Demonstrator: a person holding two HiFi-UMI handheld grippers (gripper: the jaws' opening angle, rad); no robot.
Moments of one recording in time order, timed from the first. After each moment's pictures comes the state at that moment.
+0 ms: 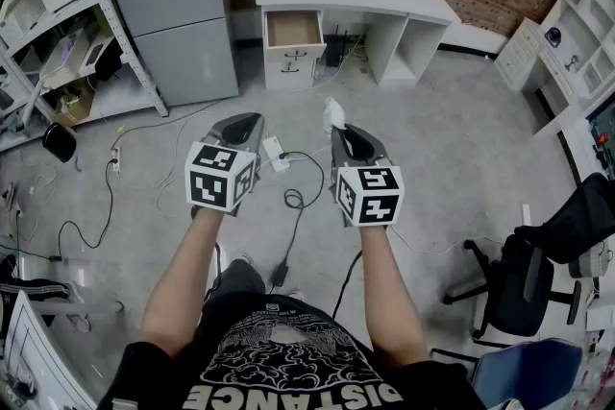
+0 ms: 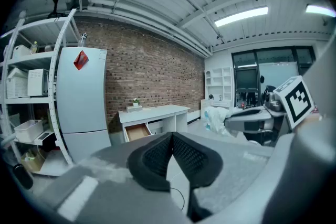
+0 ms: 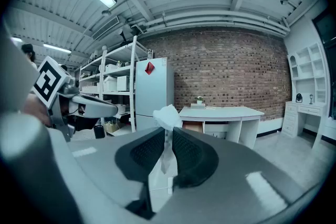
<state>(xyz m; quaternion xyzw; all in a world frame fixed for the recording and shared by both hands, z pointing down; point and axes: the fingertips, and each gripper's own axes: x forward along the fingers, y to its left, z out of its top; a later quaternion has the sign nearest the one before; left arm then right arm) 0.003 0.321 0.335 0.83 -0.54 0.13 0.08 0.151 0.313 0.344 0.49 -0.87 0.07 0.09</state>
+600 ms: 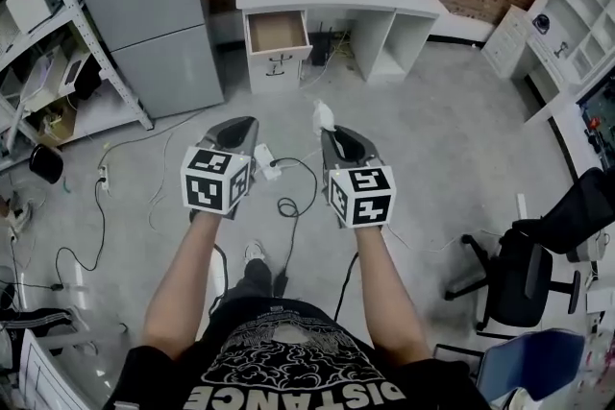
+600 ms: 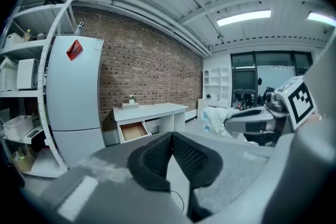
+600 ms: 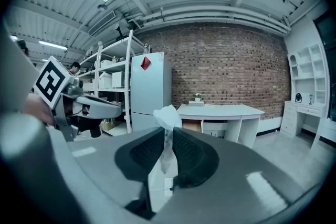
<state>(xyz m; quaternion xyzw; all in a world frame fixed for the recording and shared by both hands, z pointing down) -0.007 0.251 0.358 0.84 -0.52 0.12 0.10 0.133 0.253 0.362 0.49 -0.86 0.07 0.11</state>
